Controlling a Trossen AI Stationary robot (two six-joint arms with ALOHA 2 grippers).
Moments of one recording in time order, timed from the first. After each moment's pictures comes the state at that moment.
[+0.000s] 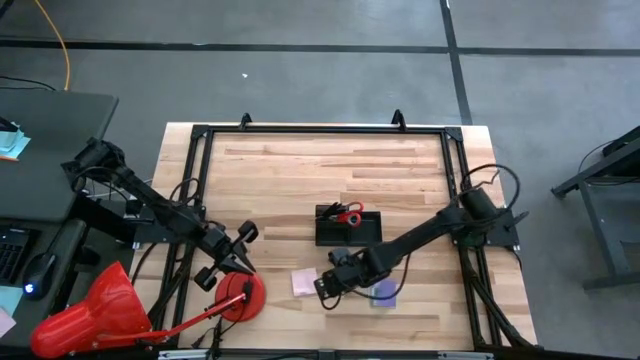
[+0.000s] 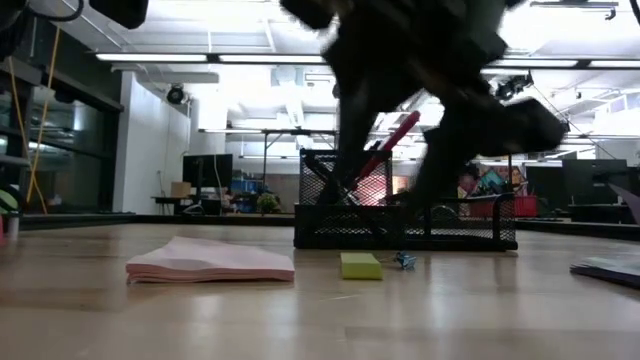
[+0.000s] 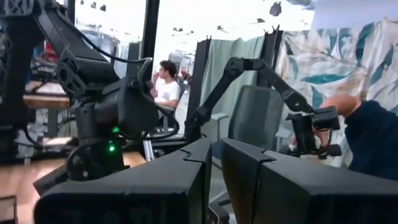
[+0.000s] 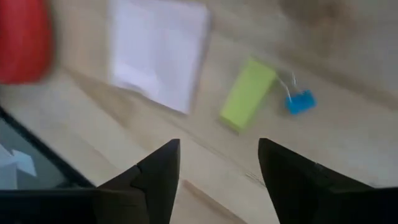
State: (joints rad) left arm -0.46 1.03 0.21 1.02 0.00 -0.14; right arm 0.44 2.01 1.43 -0.50 0.03 1.58
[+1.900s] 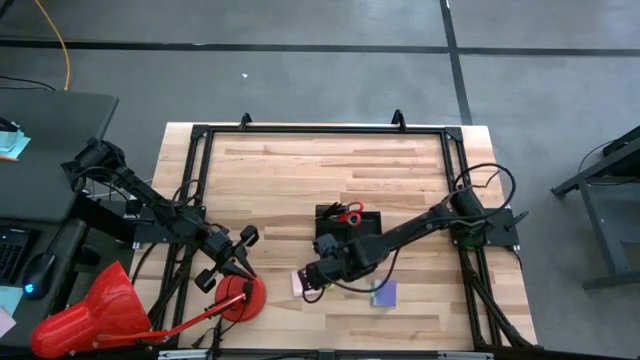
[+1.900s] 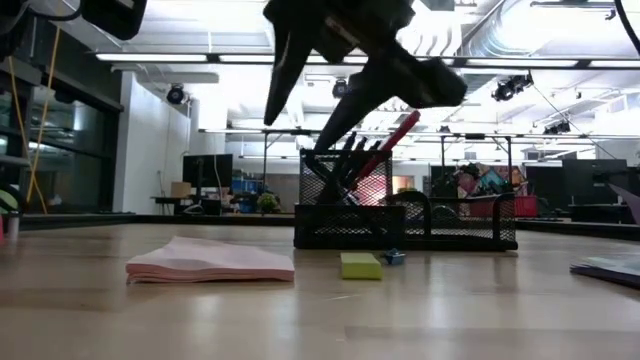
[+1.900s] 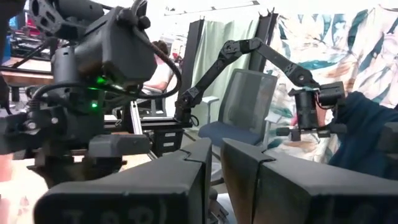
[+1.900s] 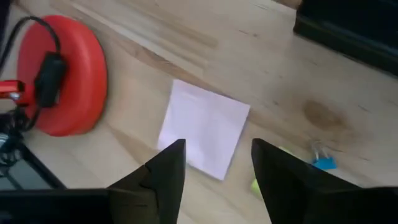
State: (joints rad) left arm -0.46 1.03 0.21 0.94 0.05 -0.18; right arm 0.38 2.09 1.70 -0.71 0.21 1.44
